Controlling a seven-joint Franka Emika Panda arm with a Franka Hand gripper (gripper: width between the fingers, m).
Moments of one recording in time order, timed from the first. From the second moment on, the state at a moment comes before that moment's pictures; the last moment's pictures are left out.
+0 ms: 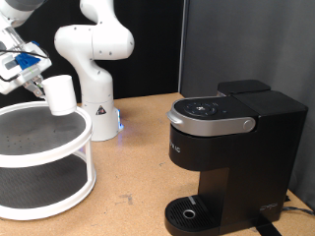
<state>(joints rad) -0.32 -0.68 -0.66 -2.79 0.24 2.01 -1.21</state>
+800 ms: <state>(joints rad) -0.12 -0.56 -0.50 -2.78 0.47 2.30 -0.98</state>
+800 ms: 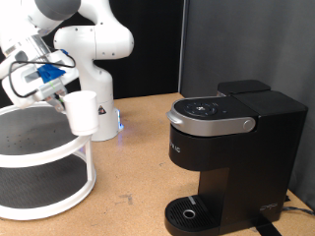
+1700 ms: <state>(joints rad) 0.05 -0.41 -0.46 -2.74 0.59 2.37 -0.98</state>
